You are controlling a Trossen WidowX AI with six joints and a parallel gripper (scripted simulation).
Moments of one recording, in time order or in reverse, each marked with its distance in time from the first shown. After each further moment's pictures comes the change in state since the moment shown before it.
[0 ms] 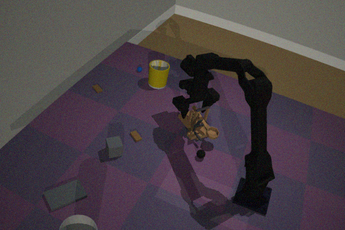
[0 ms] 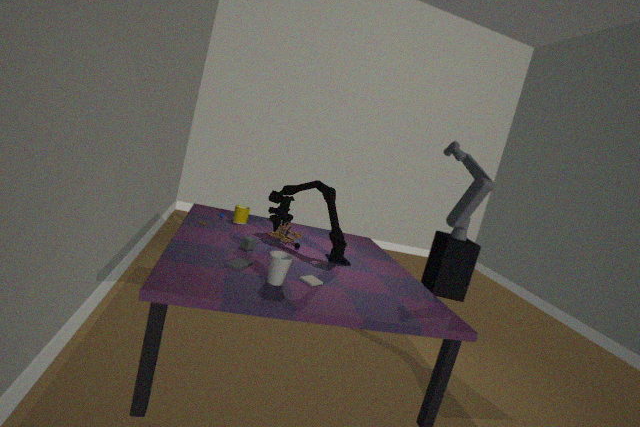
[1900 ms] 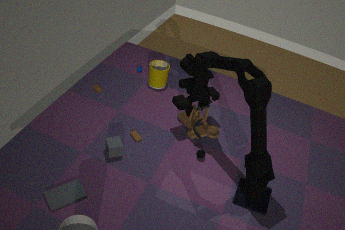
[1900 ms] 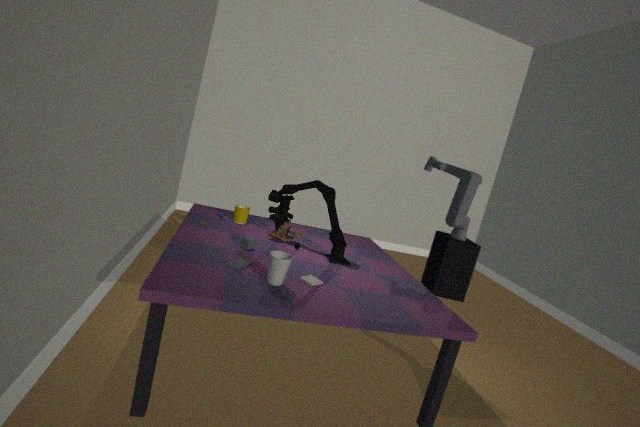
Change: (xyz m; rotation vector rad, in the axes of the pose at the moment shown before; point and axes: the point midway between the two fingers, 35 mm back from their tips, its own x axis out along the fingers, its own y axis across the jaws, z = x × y) arm -0.005 0.001 0.001 -0.002 0.007 0.001
